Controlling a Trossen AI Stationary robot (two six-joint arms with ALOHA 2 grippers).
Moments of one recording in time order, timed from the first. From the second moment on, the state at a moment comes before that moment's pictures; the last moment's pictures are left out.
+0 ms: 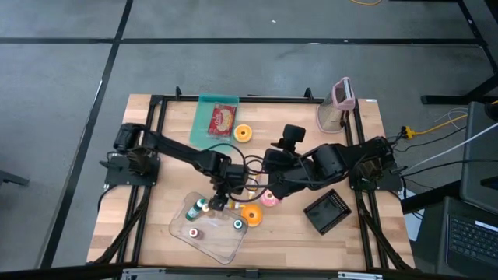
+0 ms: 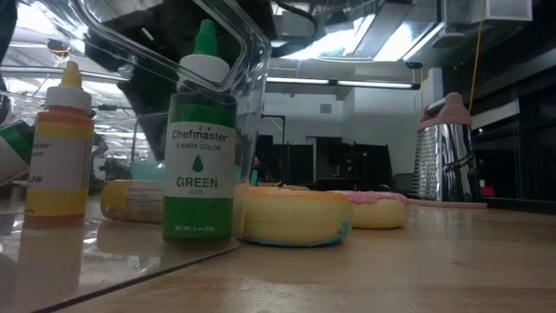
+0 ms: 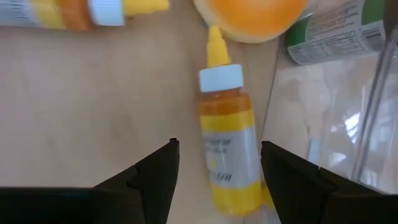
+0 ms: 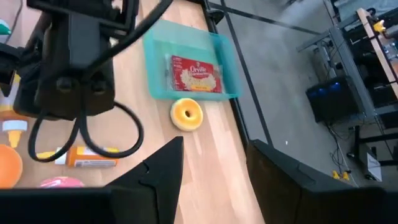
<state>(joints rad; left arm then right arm) -0.14 1.81 1.19 -0.69 0.29 0.04 0.41 1.94 2.33 -1.57 0.82 0.31</state>
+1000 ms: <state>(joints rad) -0.14 1.88 1.20 -0.54 0.15 0.01 0.42 1.94 2.33 -1.57 0.88 0.31</state>
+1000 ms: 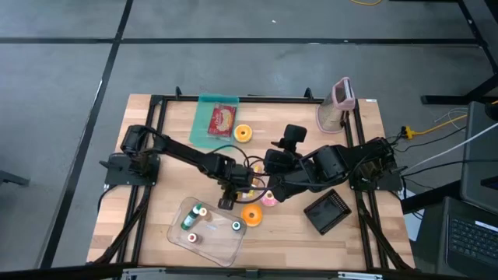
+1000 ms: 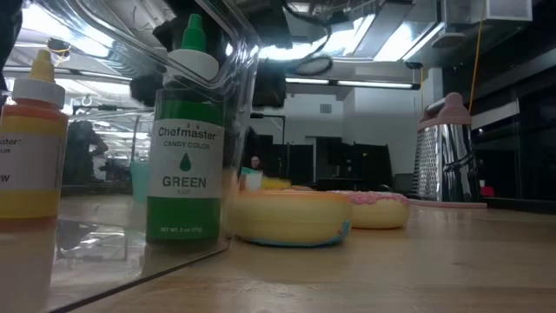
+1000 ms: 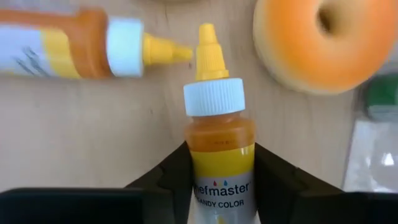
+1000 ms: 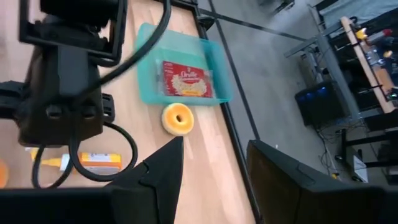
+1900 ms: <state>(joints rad) -0.09 1.22 1.20 -0.52 0.11 0.08 0.44 1.94 2.31 -1.52 0.90 0.31</state>
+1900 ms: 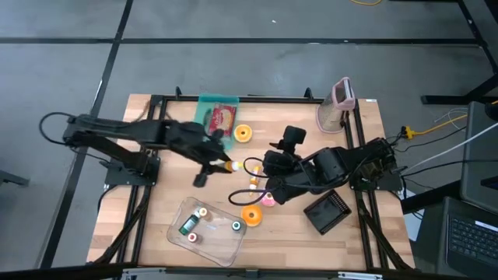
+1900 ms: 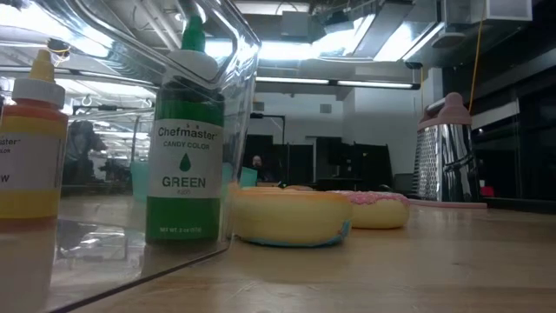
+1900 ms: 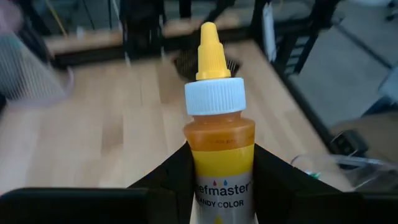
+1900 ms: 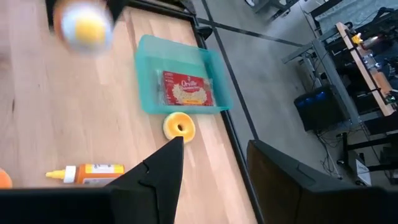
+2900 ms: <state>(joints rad) -0.59 1.39 0.88 -0.18 0.04 -0.37 0.39 1.84 1.63 -0.93 1.07 0.47</state>
